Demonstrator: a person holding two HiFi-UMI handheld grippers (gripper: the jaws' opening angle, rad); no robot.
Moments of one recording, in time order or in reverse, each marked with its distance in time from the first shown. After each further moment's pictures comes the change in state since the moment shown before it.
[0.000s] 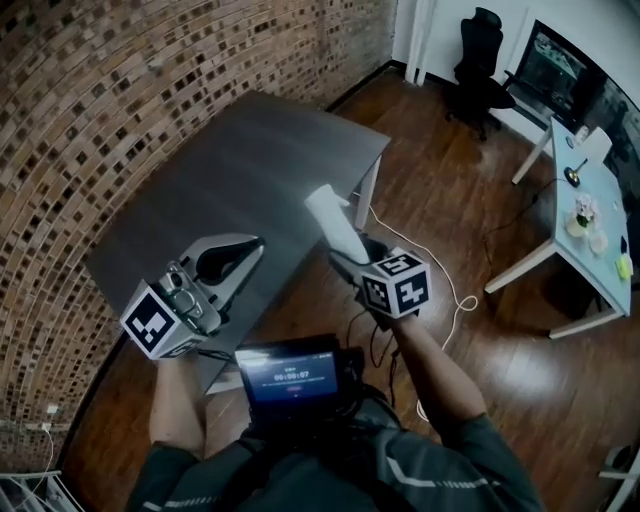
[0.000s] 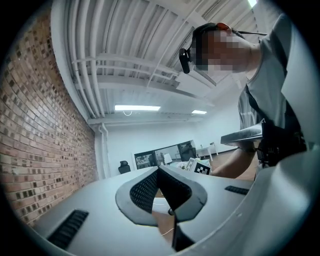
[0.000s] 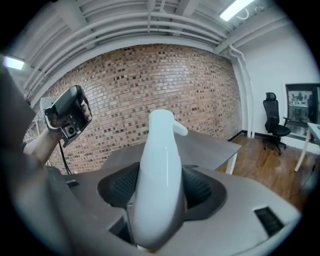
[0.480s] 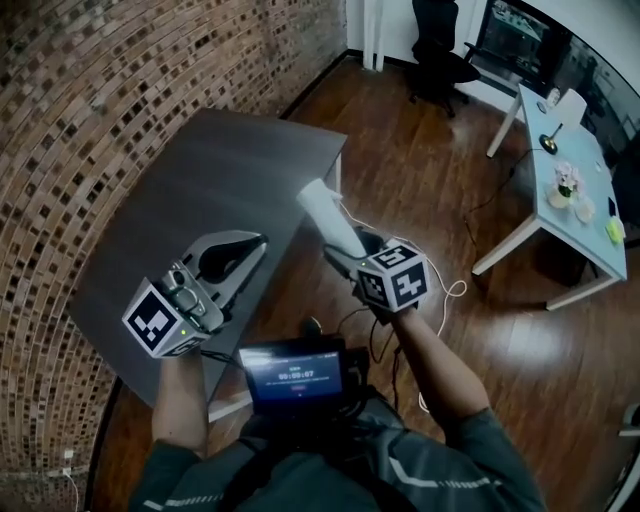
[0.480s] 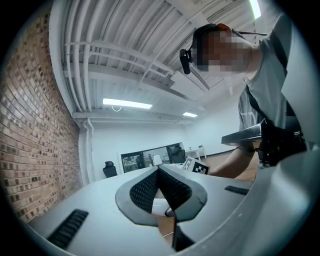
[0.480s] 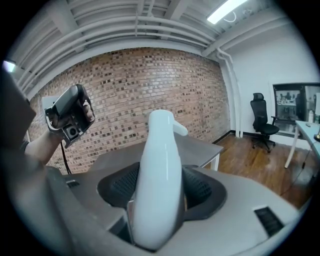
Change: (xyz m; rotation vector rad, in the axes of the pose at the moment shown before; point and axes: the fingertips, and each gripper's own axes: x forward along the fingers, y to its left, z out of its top) left arm 0.122 0.014 -0.029 -0.025 -0.025 -0.156; right arm -0.024 -0.111 0.013 0.047 -0.038 -0.094
